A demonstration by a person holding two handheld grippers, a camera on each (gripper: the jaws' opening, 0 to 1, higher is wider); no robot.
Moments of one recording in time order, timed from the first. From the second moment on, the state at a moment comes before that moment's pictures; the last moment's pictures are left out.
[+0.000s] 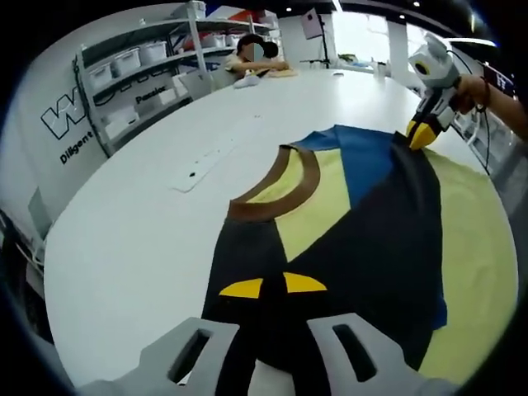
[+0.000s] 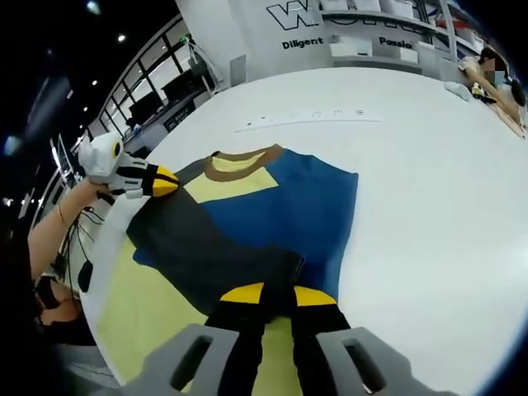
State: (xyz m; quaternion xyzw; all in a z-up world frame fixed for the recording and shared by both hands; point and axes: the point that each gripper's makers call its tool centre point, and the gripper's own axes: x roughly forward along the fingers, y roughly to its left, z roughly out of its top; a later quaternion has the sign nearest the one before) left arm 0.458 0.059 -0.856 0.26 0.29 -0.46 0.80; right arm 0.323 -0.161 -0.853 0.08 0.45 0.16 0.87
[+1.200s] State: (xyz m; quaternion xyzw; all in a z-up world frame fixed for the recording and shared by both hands) left arm 0.460 0.061 -0.856 0.25 0.28 -0.46 0.80; right arm 0.325 -0.164 -0.848 0.08 0.44 0.16 0.88
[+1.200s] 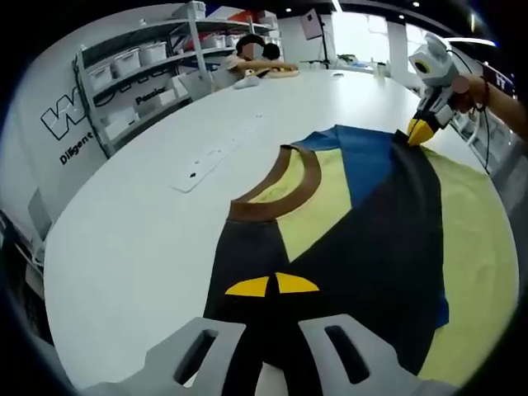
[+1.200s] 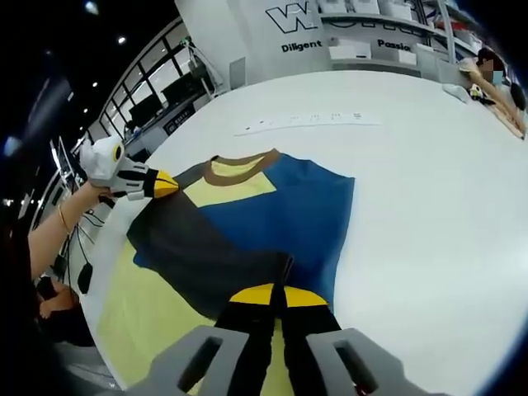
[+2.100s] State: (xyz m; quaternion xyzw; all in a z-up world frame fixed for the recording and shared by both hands) left arm 0.478 0.084 -0.846 0.24 0.28 -0.40 0.84; right arm 0.345 -0.169 -0.840 0.09 0.42 0.13 0.89
